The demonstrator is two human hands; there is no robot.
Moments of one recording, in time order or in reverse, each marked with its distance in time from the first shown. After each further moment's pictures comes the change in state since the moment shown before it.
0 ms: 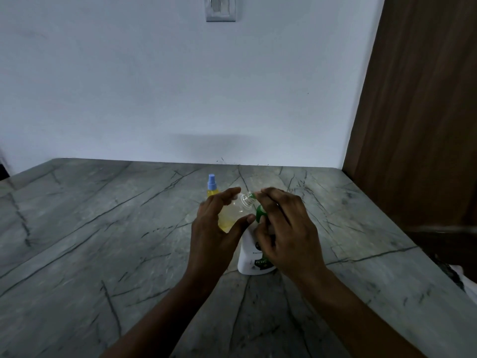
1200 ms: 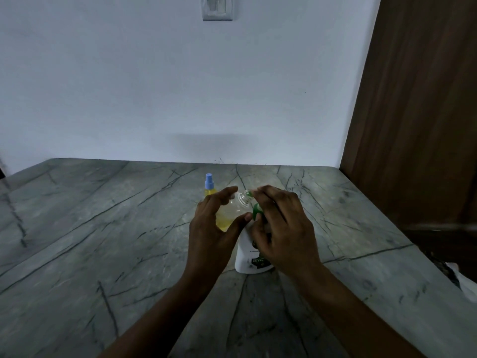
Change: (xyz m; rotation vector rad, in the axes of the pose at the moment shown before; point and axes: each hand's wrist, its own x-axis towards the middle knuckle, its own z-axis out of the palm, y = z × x) left_hand -0.001 0.003 0.002 -0.034 0.024 -0.012; right_hand 0.004 -0.003 -0.002 -0.031 -0.014 0.022
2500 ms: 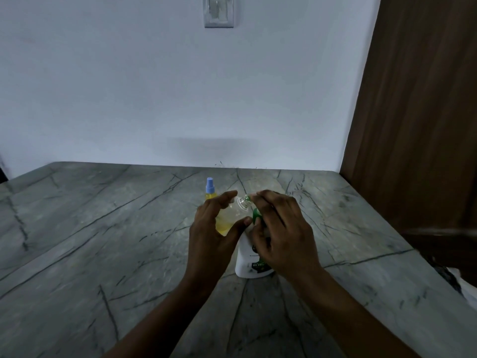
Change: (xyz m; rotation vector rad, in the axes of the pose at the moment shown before) left_hand 0.000 -0.004 0.000 0.029 0.005 0.023; right_hand 0.001 0.001 0.001 0.013 0.014 -0.036
